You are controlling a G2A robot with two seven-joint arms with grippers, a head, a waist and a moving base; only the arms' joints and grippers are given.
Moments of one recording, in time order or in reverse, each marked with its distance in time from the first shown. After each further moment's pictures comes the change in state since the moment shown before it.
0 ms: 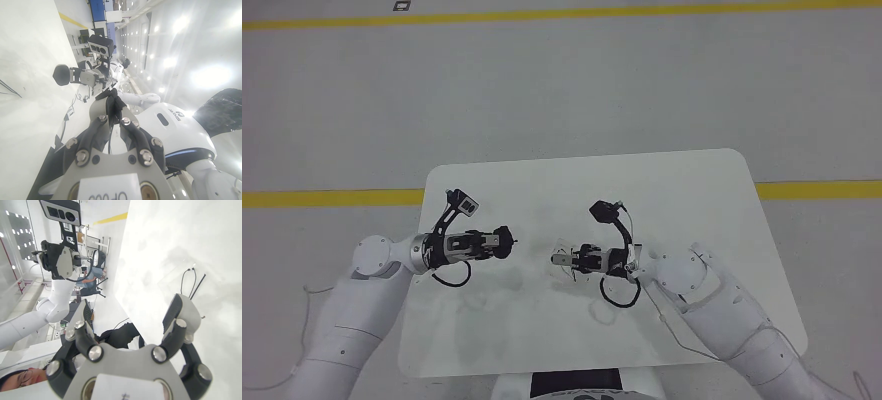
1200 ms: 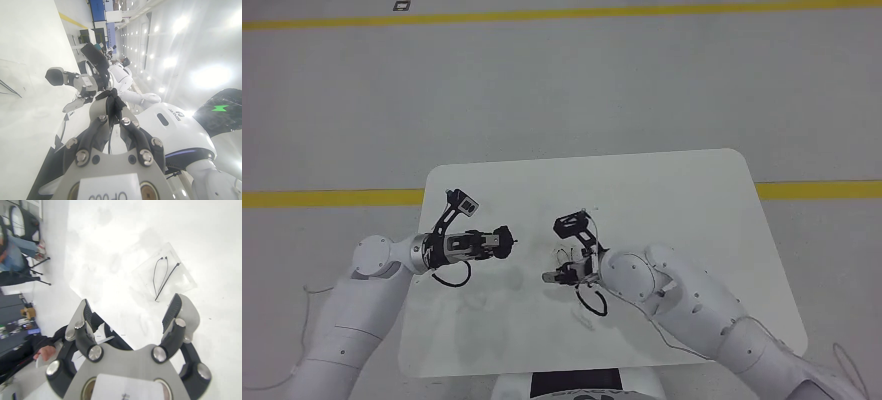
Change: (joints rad) left arm 0.000 0.000 0.000 0.000 0.000 0.000 0.000; right arm 0.188 -0.058 -0.268 -0.038 -0.507 0.293 0.206
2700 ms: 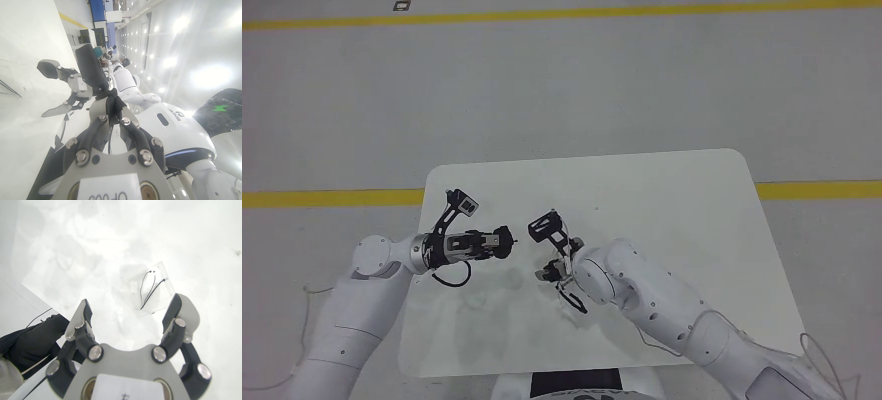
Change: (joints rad) left arm 0.000 0.000 0.000 0.000 0.000 0.000 0.000; right arm 0.045 -0.155 -0.056 0.084 -0.360 -0.024 0.150
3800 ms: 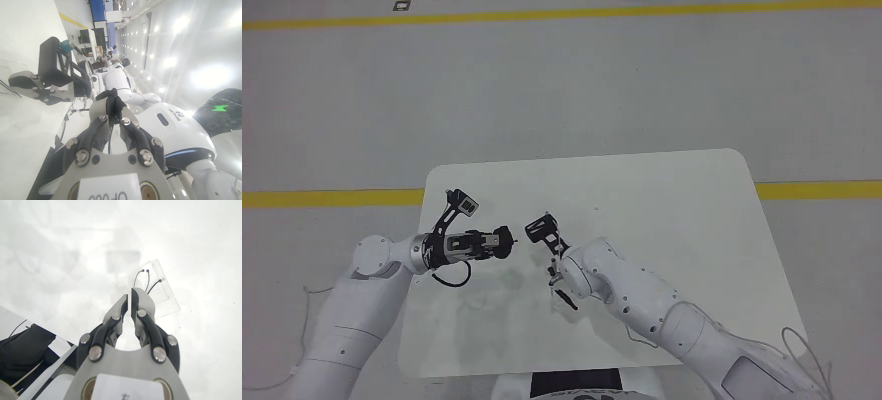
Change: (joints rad) left arm 0.000 0.000 0.000 0.000 0.000 0.000 0.000; right arm 0.040 -0.103 -0.044 0.201 -0.101 0.023 0.026
